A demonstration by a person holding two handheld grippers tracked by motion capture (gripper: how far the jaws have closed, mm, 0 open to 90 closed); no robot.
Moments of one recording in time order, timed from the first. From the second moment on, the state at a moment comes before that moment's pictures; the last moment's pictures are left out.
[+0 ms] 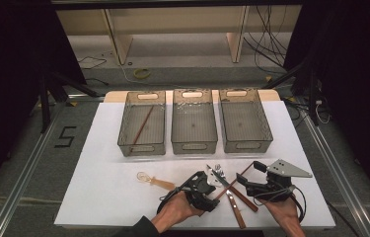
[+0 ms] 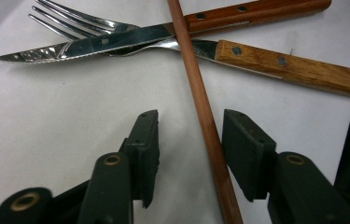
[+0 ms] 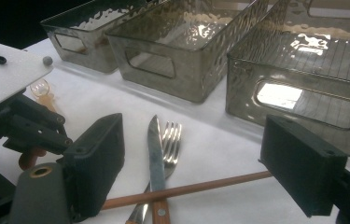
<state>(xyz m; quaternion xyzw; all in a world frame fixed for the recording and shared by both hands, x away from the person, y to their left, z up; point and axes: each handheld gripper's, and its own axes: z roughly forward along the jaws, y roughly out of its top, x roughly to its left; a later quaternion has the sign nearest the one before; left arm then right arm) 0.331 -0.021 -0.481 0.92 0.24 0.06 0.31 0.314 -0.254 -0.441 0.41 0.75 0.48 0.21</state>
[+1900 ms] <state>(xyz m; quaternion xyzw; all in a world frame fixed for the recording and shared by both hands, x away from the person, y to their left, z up) 0.363 0.050 -0.423 0.87 0.28 0.11 0.39 0.314 -0.256 -0.440 0.41 0.74 0.49 0.20</state>
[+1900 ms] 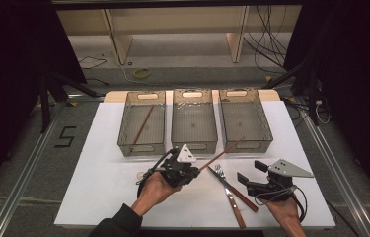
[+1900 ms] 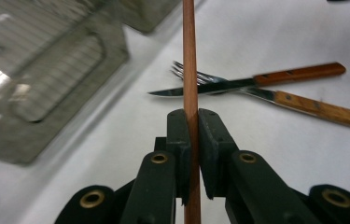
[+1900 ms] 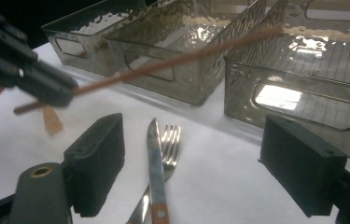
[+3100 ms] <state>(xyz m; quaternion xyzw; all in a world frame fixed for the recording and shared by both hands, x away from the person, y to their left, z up) 0.411 0.186 -0.389 0.76 0.43 0.19 0.45 0.314 -0.255 -0.441 0.41 0.74 0.49 0.20</state>
